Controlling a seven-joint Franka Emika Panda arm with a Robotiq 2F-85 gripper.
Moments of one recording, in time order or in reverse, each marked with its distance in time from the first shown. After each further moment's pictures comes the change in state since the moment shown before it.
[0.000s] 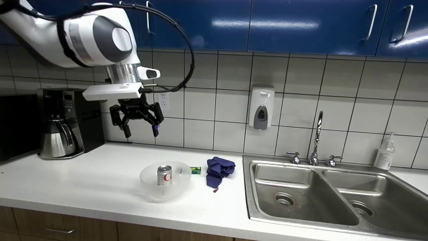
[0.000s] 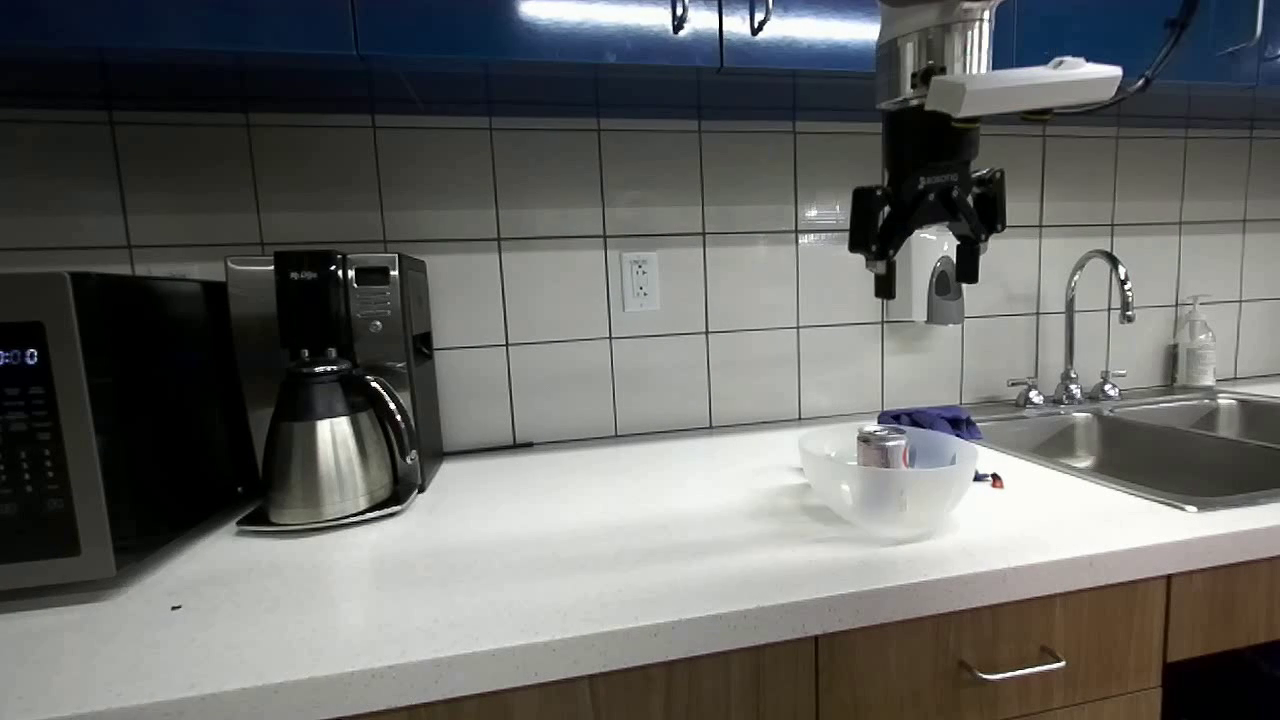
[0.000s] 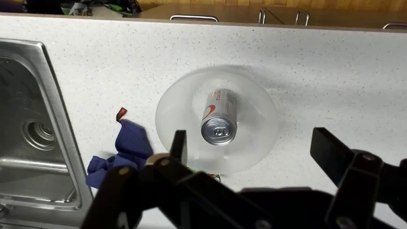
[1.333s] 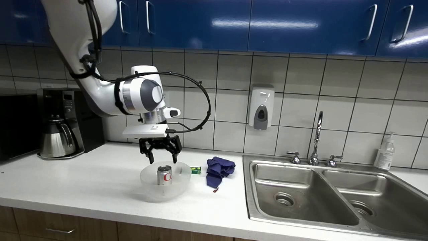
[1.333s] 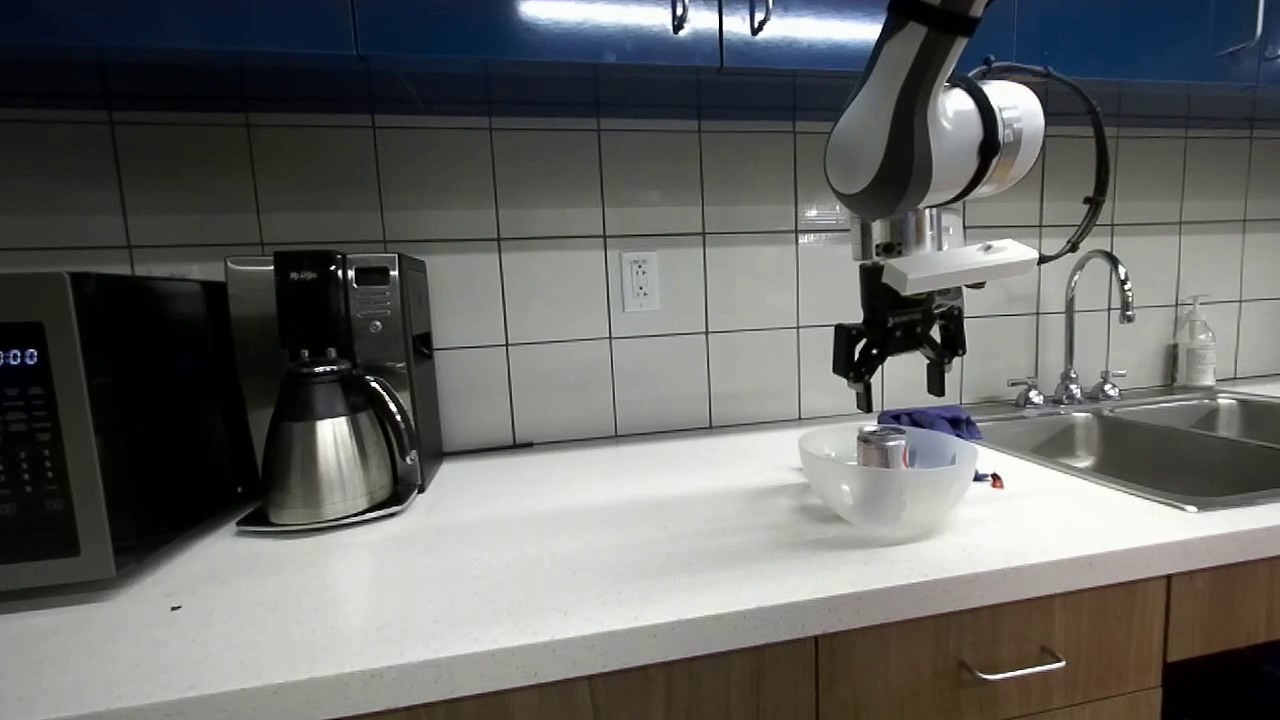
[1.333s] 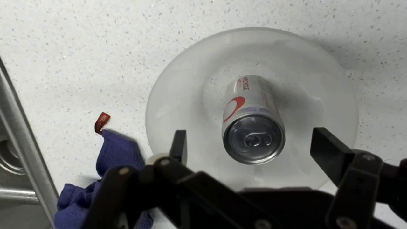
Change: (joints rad) arm -0.019 0.481 -0.053 0.197 -0.067 0.232 0.062
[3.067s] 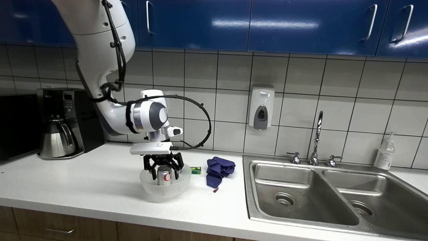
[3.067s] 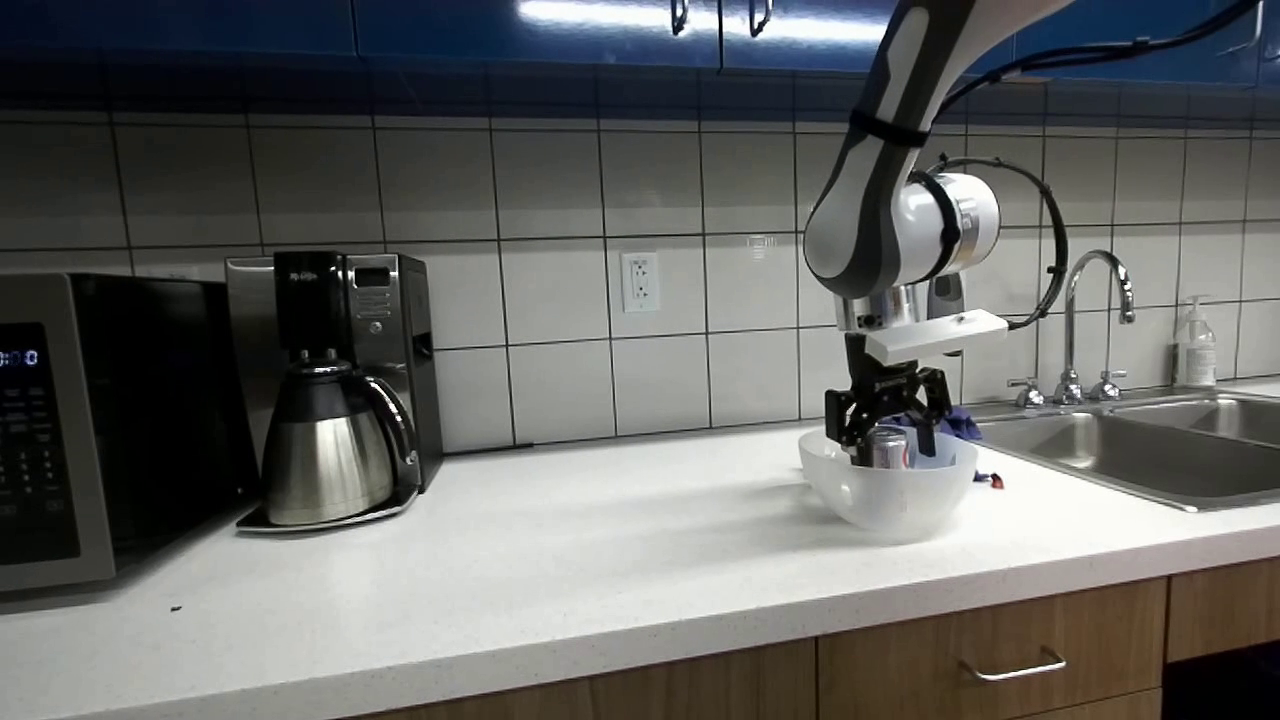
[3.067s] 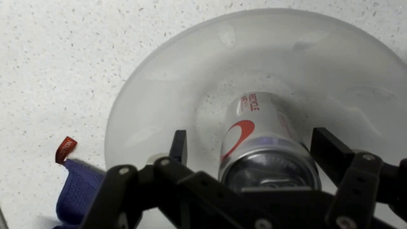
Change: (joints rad) arm 0.044 0.233 -0.040 0.133 0.000 0.000 0.002
